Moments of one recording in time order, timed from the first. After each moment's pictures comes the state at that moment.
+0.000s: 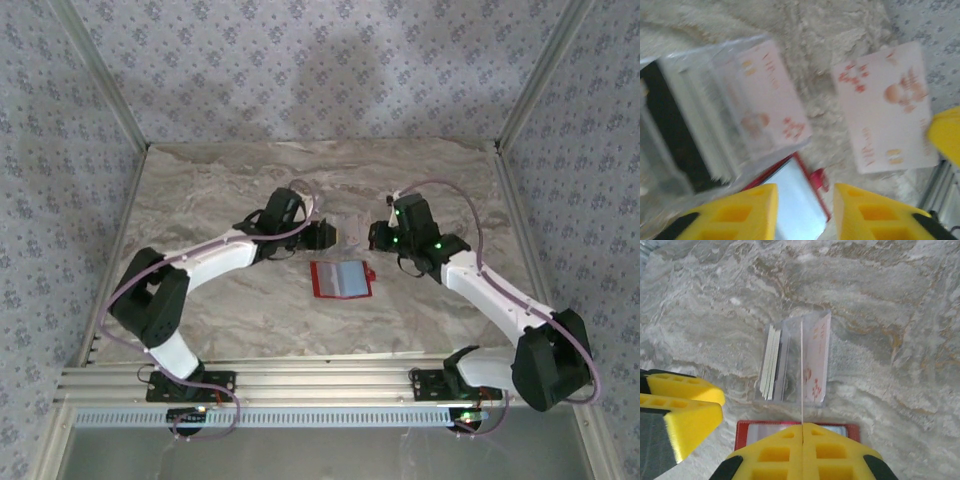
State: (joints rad) left arm -0.67 1.64 1.02 -0.06 0.38 -0.59; right arm 0.49 1.24 0.86 -0.32 -0.09 0.54
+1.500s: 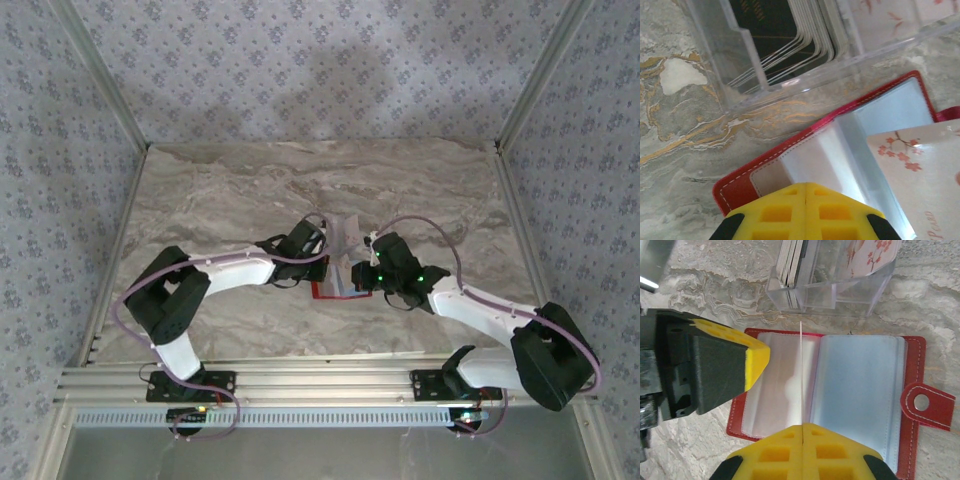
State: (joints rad) left arm -0.81 1.73 0.97 -0.21 0.05 -0.56; right arm 0.67 1.24 0.61 -0.14 -0.14 0.60
